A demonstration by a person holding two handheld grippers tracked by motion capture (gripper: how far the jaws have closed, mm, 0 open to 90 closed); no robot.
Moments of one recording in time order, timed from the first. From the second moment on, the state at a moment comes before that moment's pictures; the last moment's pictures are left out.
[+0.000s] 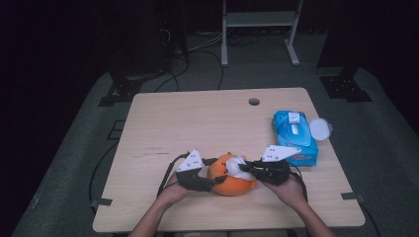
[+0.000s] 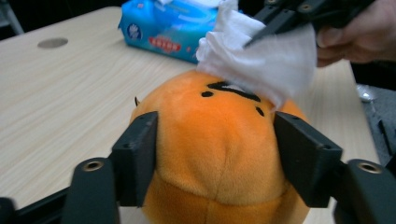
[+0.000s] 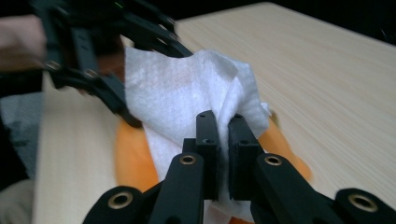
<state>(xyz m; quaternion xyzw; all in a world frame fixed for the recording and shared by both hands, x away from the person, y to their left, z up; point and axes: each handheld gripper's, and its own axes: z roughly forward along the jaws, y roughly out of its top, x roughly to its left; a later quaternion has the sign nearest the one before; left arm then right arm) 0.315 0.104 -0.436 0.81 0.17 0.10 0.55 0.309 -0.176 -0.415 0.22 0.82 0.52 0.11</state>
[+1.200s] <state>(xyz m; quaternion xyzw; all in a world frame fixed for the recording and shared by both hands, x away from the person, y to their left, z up) 0.315 0.097 -0.443 0.81 0.18 0.09 0.55 0.308 -0.169 -0.414 0.23 0.81 0.52 0.15</state>
